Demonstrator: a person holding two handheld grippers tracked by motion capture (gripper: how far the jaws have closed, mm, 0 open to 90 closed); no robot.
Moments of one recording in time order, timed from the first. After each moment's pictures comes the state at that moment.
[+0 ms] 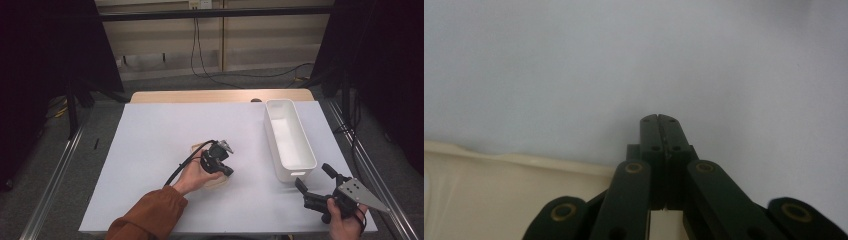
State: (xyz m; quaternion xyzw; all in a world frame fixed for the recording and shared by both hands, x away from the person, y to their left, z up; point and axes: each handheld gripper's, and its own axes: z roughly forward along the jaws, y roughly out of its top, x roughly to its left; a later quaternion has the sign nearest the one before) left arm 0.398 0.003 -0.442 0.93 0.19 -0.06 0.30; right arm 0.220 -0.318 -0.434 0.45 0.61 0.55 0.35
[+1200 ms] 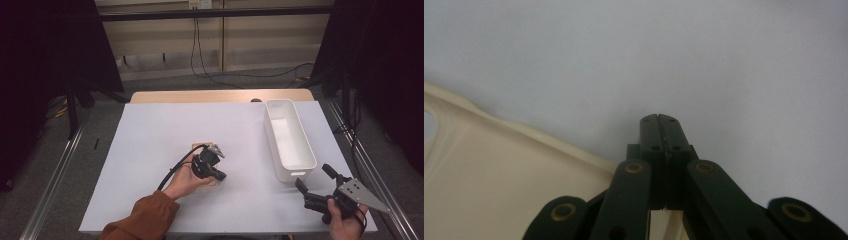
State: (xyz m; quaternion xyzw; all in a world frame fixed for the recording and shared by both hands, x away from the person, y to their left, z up) left arm 0.387 0.029 -0.443 0.93 0.20 -0.07 0.30; right arm 0.219 -0.319 -0.435 0.45 0.61 0.55 0.35
